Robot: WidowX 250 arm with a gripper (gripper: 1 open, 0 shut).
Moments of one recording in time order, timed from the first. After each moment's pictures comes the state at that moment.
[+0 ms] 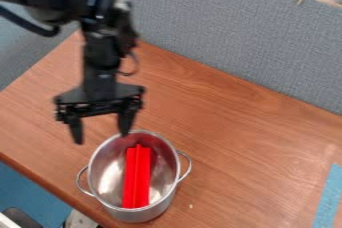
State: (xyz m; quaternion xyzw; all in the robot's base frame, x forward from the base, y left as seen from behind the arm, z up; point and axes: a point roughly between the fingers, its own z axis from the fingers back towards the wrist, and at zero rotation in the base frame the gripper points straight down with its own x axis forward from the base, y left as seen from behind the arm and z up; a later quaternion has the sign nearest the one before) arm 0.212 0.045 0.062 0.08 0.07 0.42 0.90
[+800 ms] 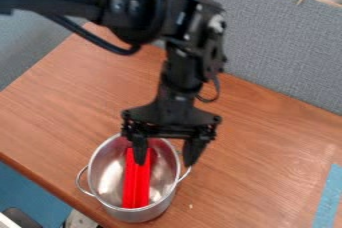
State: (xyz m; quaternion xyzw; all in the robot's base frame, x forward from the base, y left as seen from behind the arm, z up) arm 0.212 -0.037 0.068 0.07 0.09 0.31 0.95
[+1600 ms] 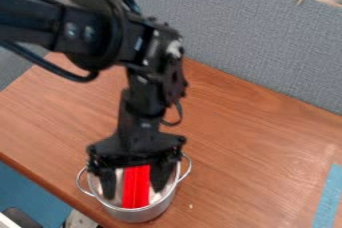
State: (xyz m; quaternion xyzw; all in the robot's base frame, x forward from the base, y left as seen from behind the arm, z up) arm 0.171 -0.020 0.052 0.08 0.13 0.42 0.89
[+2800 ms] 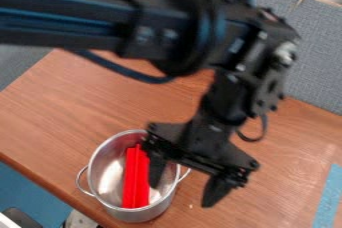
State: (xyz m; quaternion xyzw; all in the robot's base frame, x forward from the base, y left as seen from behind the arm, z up) arm 0.178 -0.066 0.100 0.10 0.10 0.14 0.98
